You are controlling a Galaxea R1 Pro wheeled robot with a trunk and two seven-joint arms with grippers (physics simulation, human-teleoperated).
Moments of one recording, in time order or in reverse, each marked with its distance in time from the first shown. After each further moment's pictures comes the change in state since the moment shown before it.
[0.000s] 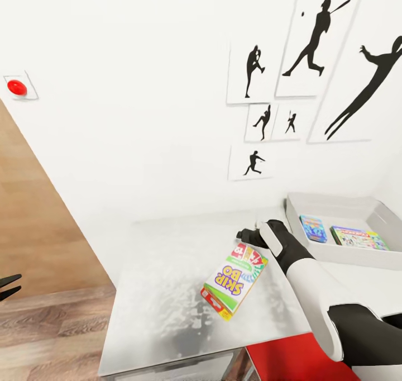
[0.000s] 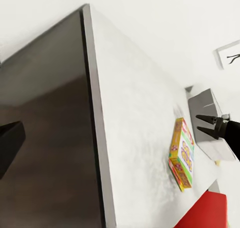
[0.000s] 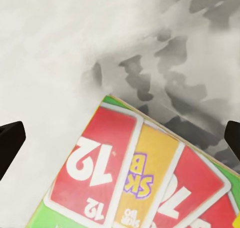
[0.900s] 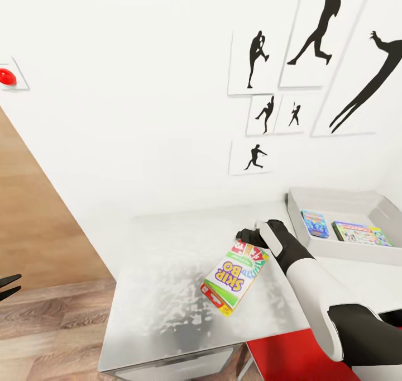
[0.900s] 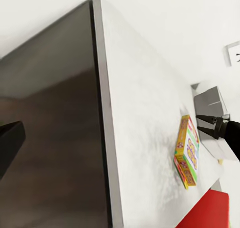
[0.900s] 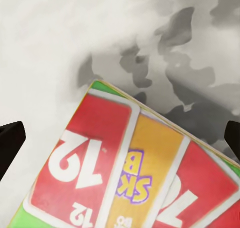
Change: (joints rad) left arm 0.000 0.000 0.000 0.000 0.000 0.000 0.000; right arm 0.000 0.001 0.001 -0.001 0.000 0.005 0.003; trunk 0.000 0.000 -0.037
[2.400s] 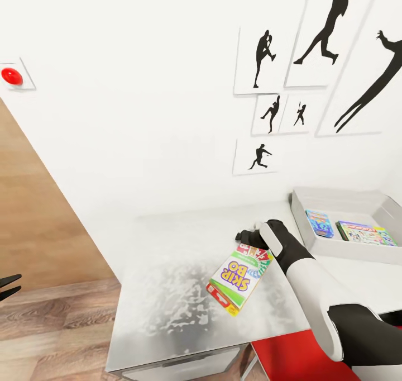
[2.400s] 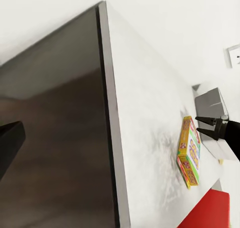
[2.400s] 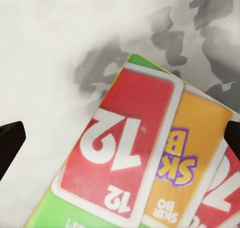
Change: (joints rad) left arm 0.000 0.000 0.000 0.000 0.000 0.000 0.000; right arm 0.000 0.000 0.000 0.000 -0.002 0.039 0.005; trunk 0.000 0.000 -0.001
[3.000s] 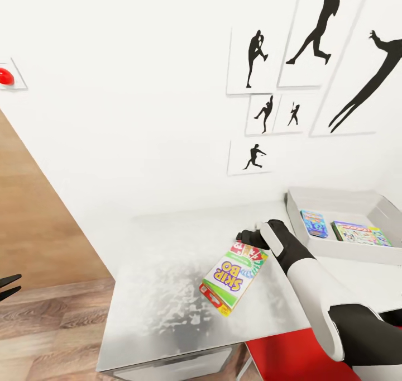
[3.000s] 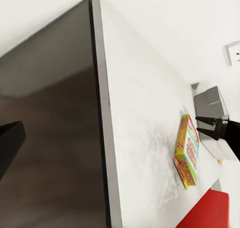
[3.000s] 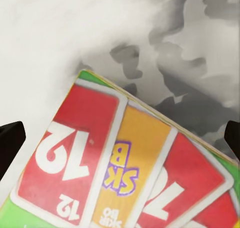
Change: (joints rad) left arm 0.000 0.000 0.000 0.000 0.000 0.000 0.000; right arm 0.000 -0.005 0.001 0.000 0.002 -0.007 0.000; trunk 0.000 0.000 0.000
